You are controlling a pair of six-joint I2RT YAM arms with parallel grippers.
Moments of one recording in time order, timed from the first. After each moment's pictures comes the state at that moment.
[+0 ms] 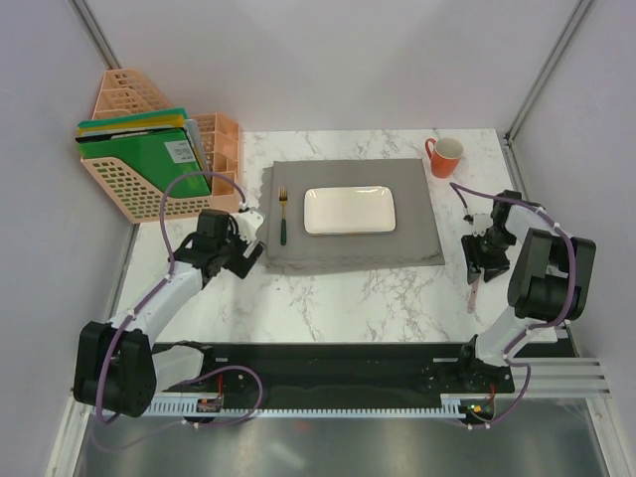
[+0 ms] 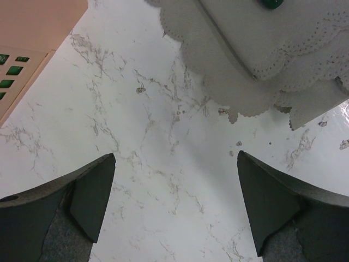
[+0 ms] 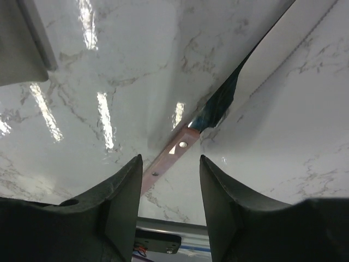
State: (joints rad) left arm -0.23 1.17 0.66 -0.31 0.01 0.48; right arm -0.28 1.69 1.05 -0.90 -0.10 -0.38
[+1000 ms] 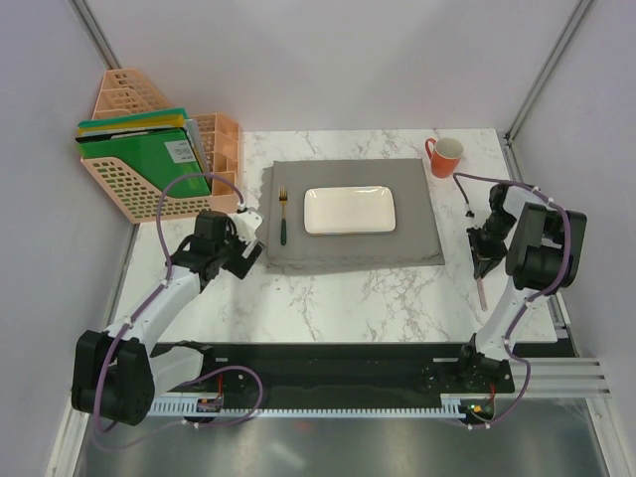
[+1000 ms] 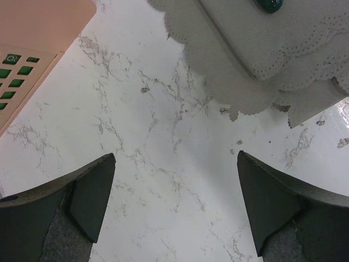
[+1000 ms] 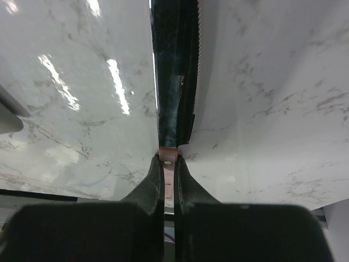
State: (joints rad) left arm -0.23 1.12 0.65 -0.31 0.01 0.48; right arm -0.28 1.97 1.29 -1.06 -0.04 -0.29
